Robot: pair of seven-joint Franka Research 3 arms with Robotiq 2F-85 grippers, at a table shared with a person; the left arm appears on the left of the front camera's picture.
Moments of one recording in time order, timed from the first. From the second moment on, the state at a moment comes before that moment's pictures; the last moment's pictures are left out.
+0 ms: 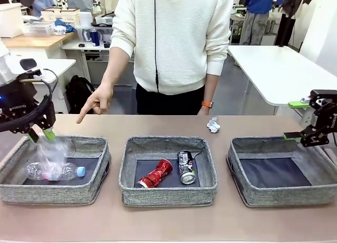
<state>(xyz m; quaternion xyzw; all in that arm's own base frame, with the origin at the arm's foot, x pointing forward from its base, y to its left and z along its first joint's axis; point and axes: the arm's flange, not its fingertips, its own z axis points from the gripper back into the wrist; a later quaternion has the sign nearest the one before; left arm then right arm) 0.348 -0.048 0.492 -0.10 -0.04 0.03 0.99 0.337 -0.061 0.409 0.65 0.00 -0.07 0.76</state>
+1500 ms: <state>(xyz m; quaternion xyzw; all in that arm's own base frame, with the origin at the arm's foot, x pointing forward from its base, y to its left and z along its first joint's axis) 0.320 0.040 0.470 -0.64 -0.07 -0.03 0.77 0.337 -0.061 0.409 0.65 0.00 -0.07 0.76</state>
